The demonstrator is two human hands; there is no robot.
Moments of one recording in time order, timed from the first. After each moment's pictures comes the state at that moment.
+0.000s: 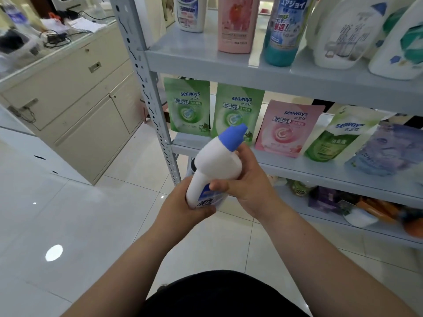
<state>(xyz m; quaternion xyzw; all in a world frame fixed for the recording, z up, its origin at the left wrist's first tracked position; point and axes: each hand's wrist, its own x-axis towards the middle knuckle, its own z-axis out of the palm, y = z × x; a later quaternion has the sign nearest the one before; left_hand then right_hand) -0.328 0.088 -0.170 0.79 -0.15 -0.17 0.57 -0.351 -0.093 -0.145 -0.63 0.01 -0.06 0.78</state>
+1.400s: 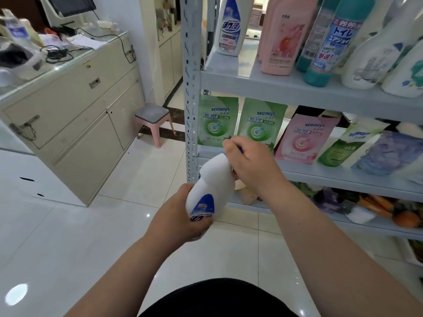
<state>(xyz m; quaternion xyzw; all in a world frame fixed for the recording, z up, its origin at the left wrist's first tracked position) -0.250 0.255 -0.170 0.85 -0.27 -0.12 0.44 -0.278 0.054 -0.076 -0.89 0.07 -0.21 0.39</state>
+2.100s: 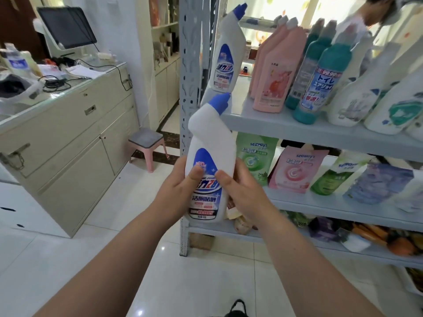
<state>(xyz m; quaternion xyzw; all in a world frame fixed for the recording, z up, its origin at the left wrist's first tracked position) -0.176 0.210 -0.080 0.66 -0.27 -0.16 0.68 -0.255 0.053 -0.071 -0.75 0.07 -0.13 0.65</state>
